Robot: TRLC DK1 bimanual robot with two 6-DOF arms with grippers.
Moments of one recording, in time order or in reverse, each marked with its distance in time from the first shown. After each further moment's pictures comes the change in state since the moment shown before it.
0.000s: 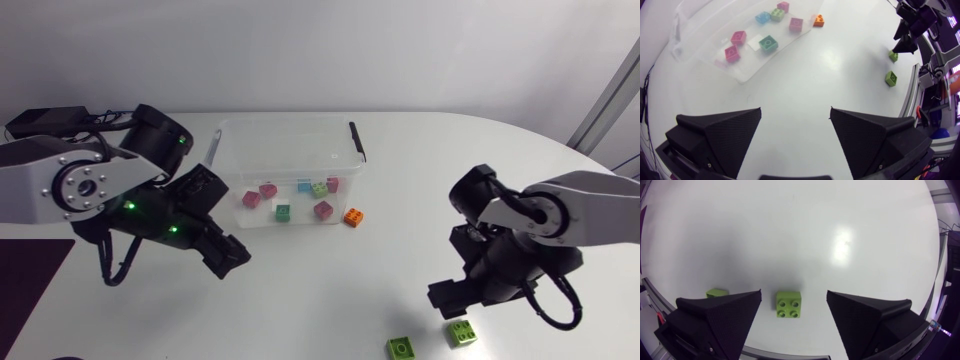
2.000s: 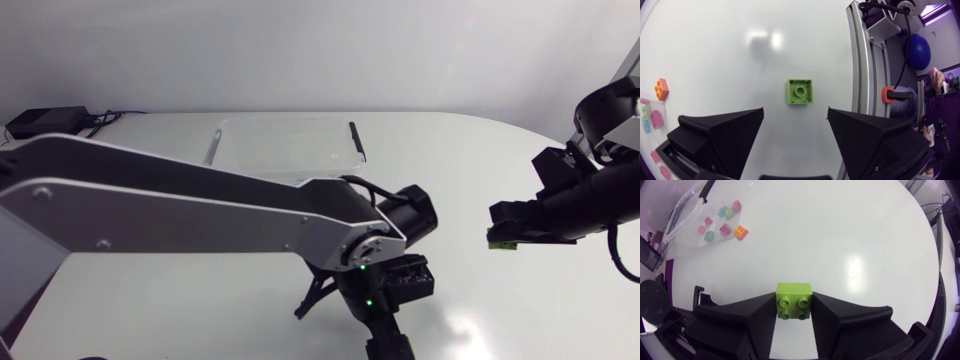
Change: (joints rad) left arm -0.635 0.640 0.525 -0.097 0.136 0.063; right arm -0.365 -0.225 0.208 -0.071 -0.219 -0.114
